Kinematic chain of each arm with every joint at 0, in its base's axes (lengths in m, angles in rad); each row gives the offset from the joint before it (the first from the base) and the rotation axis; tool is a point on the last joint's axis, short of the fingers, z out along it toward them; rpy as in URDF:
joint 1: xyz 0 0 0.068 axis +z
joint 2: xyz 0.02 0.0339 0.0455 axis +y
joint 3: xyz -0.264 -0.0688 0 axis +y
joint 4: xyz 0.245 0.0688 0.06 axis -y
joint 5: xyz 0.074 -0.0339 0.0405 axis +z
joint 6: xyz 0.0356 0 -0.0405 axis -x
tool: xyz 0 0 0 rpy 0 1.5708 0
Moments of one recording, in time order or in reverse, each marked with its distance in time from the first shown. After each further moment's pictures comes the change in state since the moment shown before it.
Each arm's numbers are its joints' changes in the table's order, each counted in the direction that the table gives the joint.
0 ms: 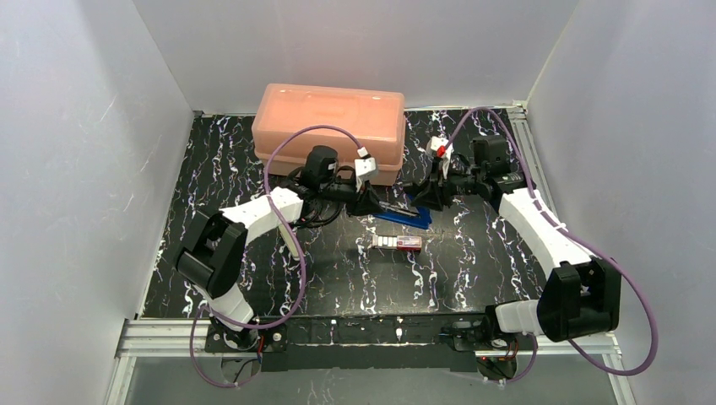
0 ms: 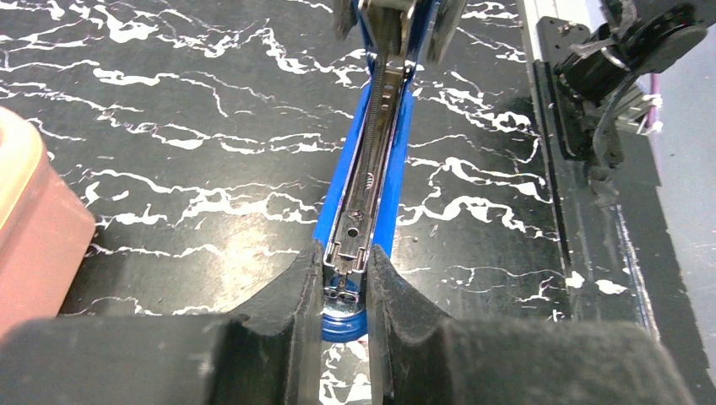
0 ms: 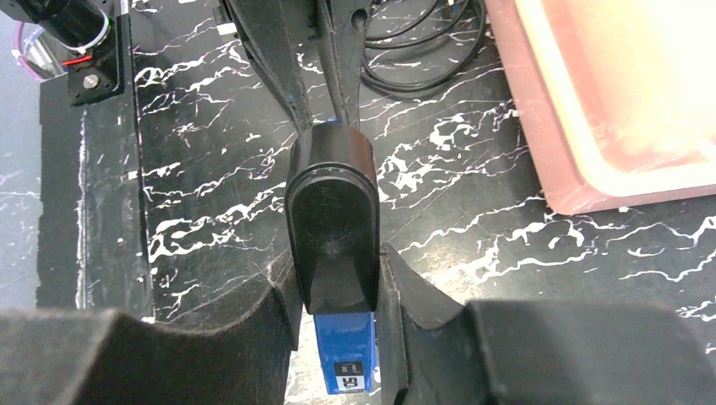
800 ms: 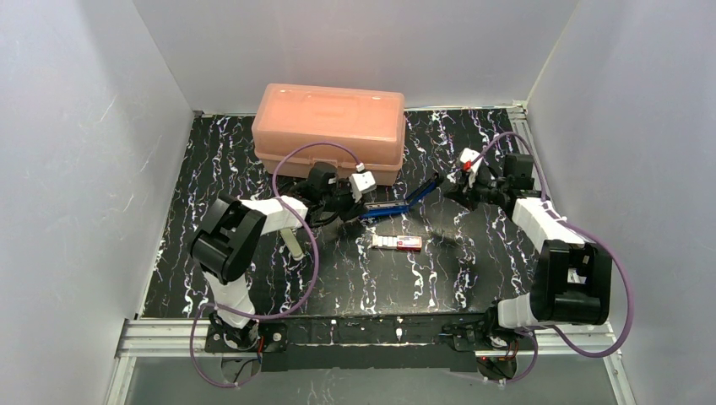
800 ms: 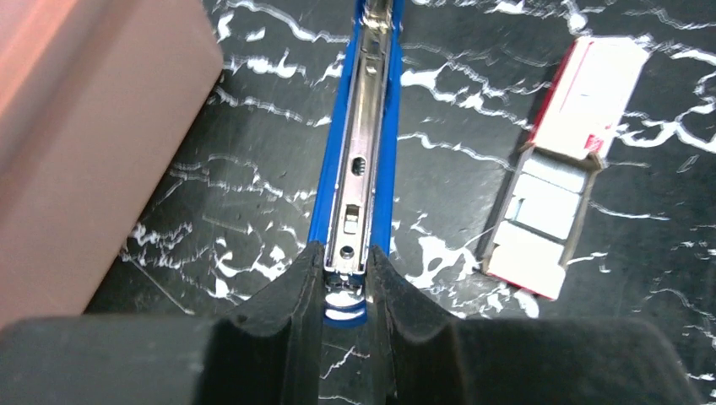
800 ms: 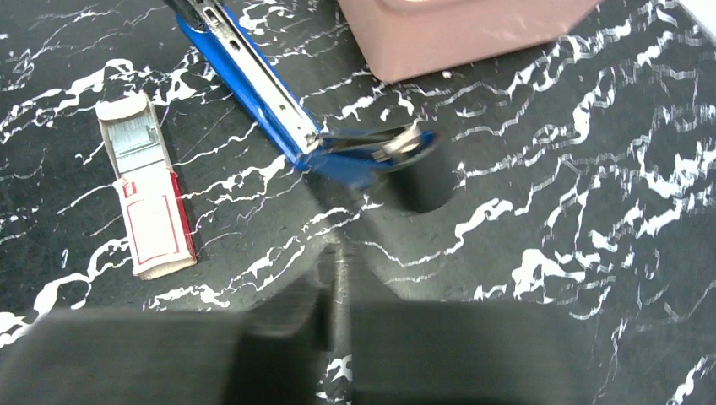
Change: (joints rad) left arm 0.016 0.113 0.119 0.161 0.330 -0.144; right arm -0.259 0.077 0.225 0.290 -0.048 0.218
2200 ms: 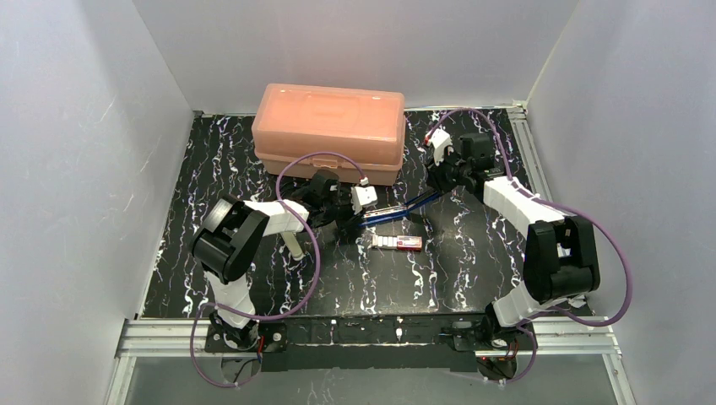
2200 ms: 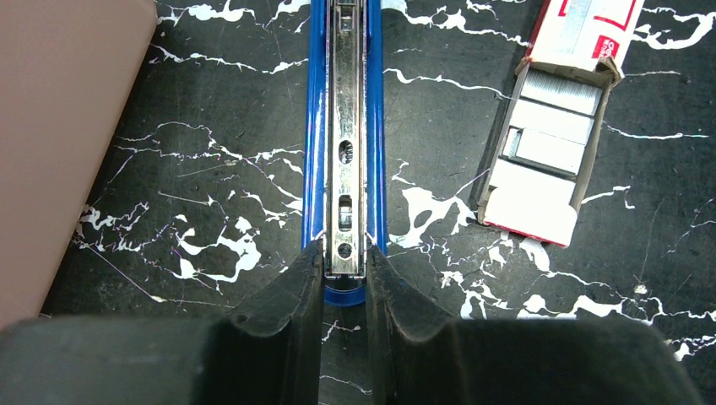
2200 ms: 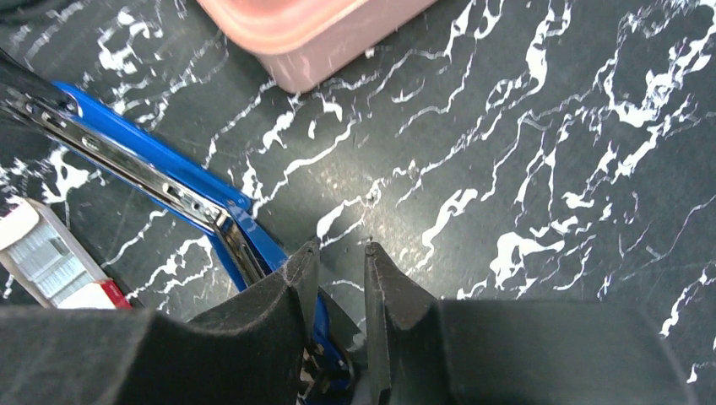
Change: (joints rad) left arm -0.016 0.019 0.046 -0.049 0.018 -0.159; right arm 0.261 0.156 -0.235 -0.018 -0.550 -0.336
